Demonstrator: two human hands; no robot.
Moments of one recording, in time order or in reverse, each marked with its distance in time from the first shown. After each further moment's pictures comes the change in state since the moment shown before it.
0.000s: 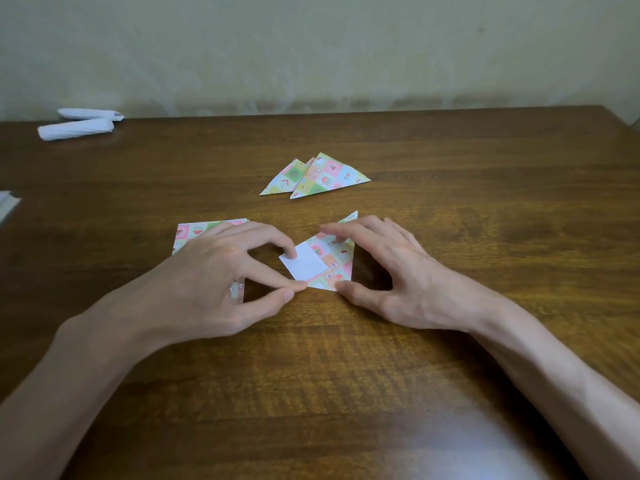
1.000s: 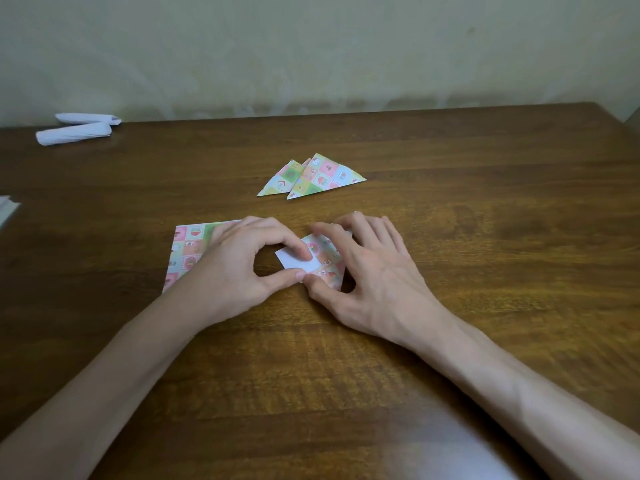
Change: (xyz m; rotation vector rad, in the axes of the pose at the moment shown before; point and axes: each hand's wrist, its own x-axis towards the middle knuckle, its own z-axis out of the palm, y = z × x) left_hand 0.023 0.000 0.022 -0.209 0.157 -0.278; right_hand 0.009 -0.026 0.035 -0.196 0.278 0.134
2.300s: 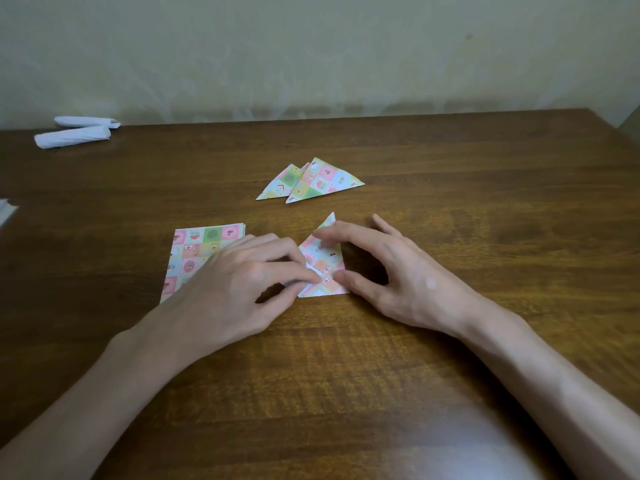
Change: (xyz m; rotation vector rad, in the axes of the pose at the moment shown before) left_hand -0.015 0.008 0.001 0.231 -0.008 0.362; right_hand 0.004 0.032 -0.029 0.287 -0.198 -0.174
